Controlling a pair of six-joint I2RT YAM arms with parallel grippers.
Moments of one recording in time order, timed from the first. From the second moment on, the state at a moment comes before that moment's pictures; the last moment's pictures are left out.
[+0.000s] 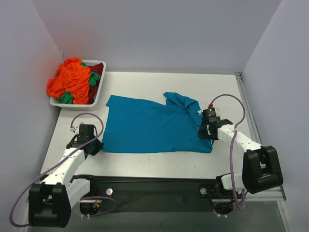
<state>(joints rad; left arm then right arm) -0.06 1.00 0.45 -0.49 -0.12 -0.81 0.25 1.36 0.70 -0.44 0.16 0.52</state>
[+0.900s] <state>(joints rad) -0.06 1.00 0.45 -0.47 -0.10 -0.81 0.07 1.20 0.61 -0.52 0.14 0.58</state>
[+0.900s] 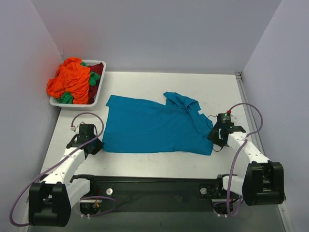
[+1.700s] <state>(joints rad) -0.06 1.00 0.44 -0.46 -0.08 -0.81 -0.07 1.34 0.57 -0.37 -0.03 0.66</state>
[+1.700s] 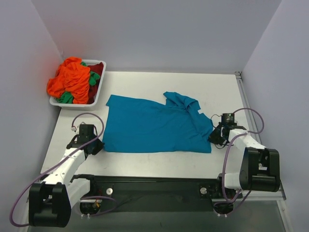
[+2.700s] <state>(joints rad) -0.06 1.04 1.72 -0.79 -0.04 -0.70 -0.09 0.86 1.68 -0.89 0.04 0.65</state>
